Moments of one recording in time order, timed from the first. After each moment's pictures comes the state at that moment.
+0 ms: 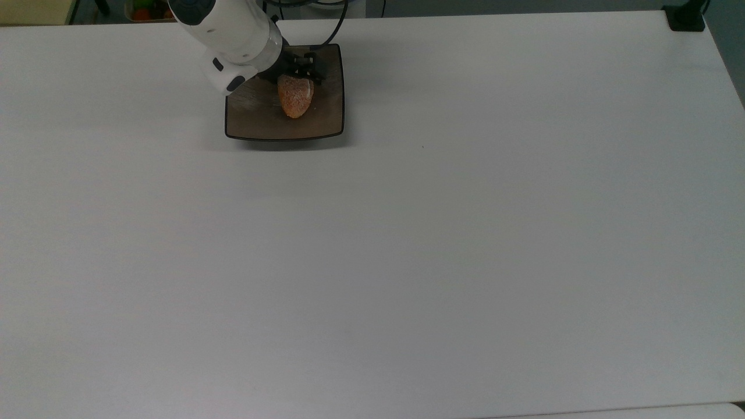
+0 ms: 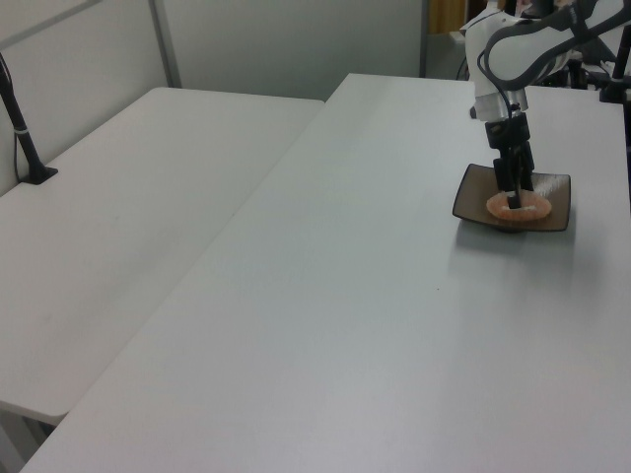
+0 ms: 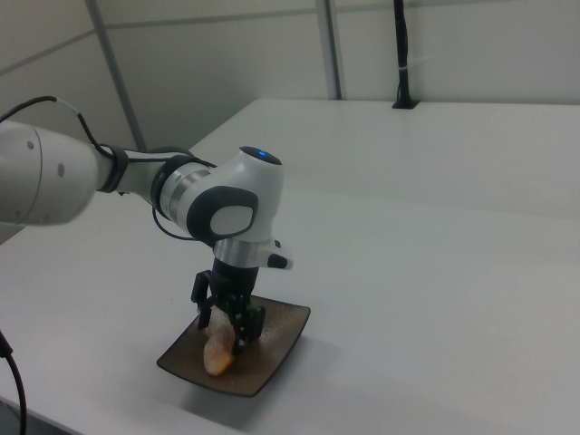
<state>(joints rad) 0.25 0.13 -0.36 -2.09 0.22 1.81 -0.16</state>
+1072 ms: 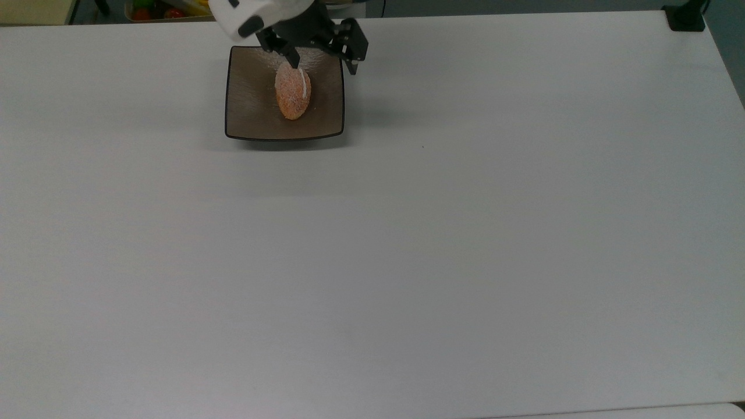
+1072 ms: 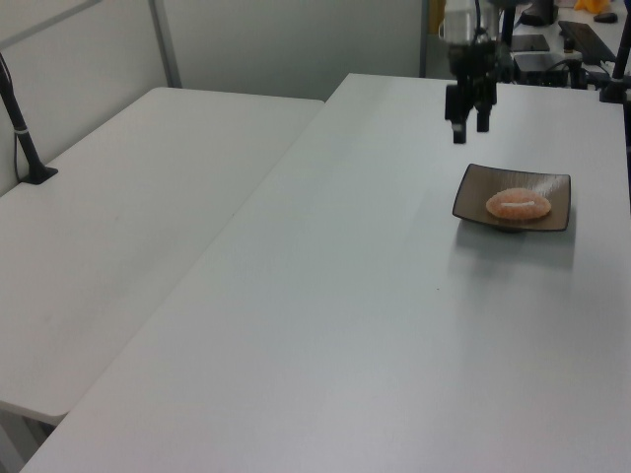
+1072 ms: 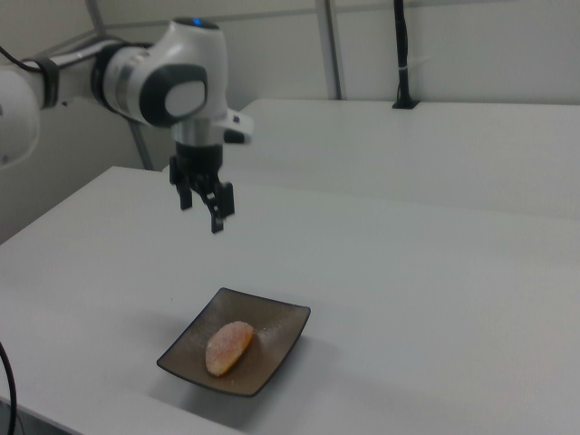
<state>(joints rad) 0.25 0.08 -0.21 -1.72 0.22 1.69 0.17</state>
